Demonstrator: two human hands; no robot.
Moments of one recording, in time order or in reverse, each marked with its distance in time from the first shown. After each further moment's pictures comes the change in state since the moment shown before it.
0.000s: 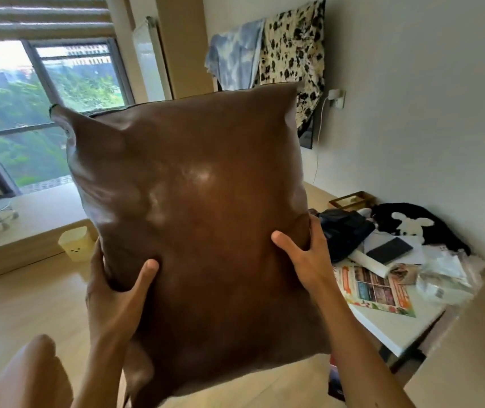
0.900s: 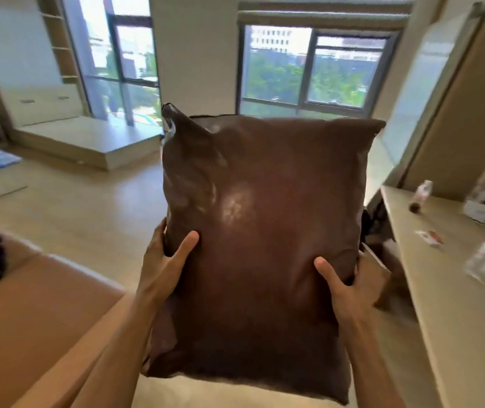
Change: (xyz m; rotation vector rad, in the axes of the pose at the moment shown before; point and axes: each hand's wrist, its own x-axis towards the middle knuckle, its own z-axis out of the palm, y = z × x) left_hand 0.320 -0.186 -0.036 0.090 0.518 -0.272; right_hand 0.311 0.042 0.456 0.100 -0.655 -0.138
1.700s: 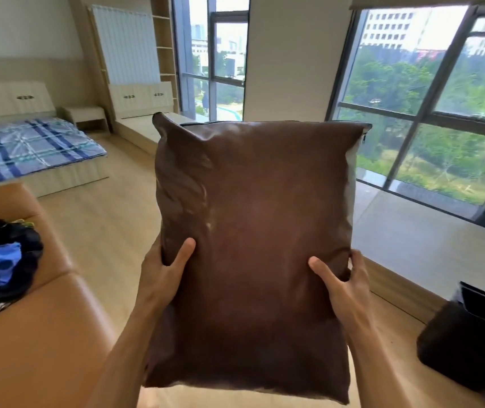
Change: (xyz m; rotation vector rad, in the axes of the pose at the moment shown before) left_hand 0.479 -0.160 0.059 0.098 0.363 -0.086; right_hand 0.463 0.094 0.412 0.096 -0.487 0.052
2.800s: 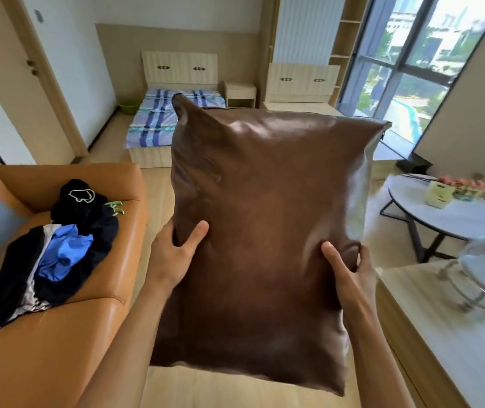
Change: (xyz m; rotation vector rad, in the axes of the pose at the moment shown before) left_hand 0.660 -0.141 0.015 0.178 0.578 -0.172; right_hand 0.674 0.071 0.554 0.040 -0.508 -0.014
